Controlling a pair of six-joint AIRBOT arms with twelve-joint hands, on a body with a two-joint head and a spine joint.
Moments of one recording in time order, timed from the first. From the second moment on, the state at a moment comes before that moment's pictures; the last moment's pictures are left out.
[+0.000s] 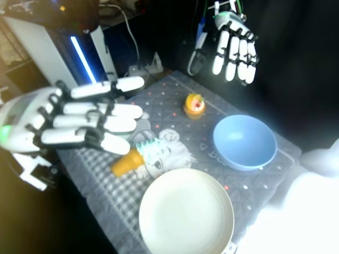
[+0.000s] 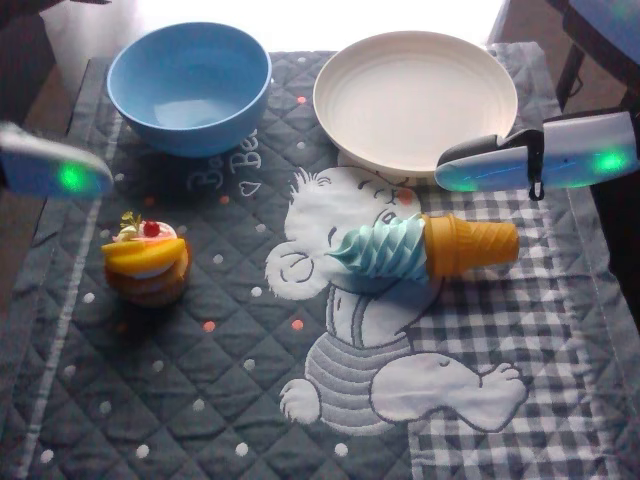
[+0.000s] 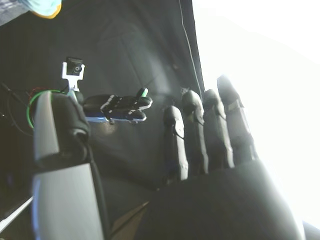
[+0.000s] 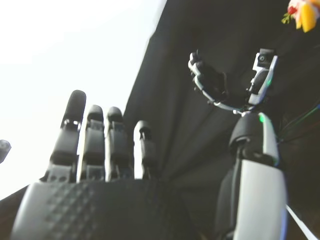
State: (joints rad) left arm 0.75 -0.84 1.12 0.19 -0.97 0.58; right arm -0.82 -0.80 1.00 0.00 1.12 -0.86
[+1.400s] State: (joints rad) left arm 0.65 -0.85 1.15 0.85 -0.57 0.14; right arm -0.77 -0.91 1.08 -0.27 0.63 -0.76
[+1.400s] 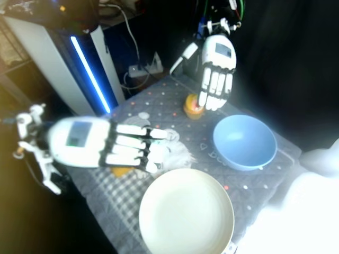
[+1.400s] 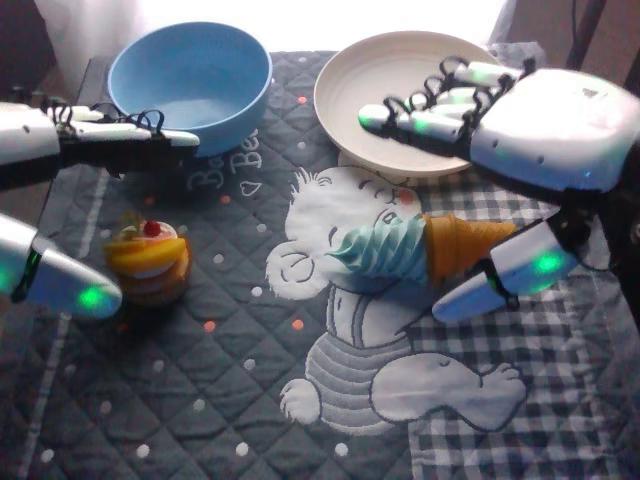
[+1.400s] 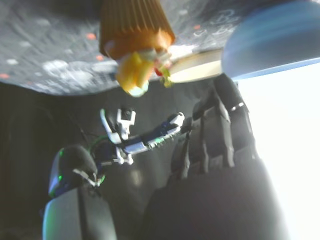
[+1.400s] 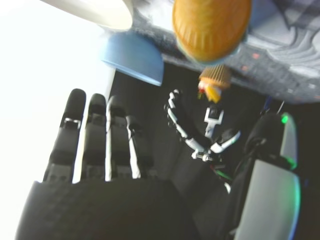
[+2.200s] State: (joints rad) left arm 0.61 -0.86 1.15 1.06 -0.52 -0.02; right arm -0.77 -0.99 1.13 -0.31 0.51 -0.66
